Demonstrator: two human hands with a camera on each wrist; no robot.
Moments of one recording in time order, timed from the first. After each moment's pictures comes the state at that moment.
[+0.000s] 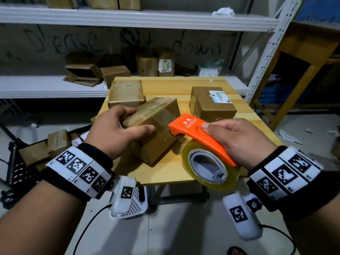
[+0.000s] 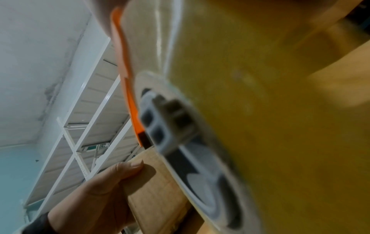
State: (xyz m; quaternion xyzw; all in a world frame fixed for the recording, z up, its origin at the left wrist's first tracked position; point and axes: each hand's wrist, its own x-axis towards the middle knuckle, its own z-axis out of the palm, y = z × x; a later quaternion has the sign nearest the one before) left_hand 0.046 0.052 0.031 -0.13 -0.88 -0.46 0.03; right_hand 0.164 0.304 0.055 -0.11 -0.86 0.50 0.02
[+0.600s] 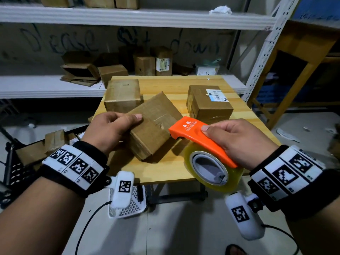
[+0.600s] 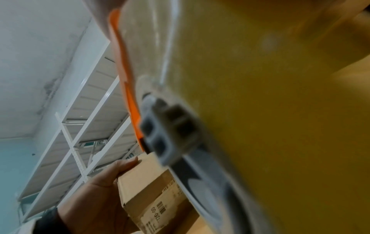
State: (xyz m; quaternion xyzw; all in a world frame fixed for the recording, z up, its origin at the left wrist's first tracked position) left_hand 0.047 0.054 0.034 -0.01 -0.76 -0.63 -0.12; right_hand 0.170 0.309 0.056 -0.13 -0.87 0.47 0.01
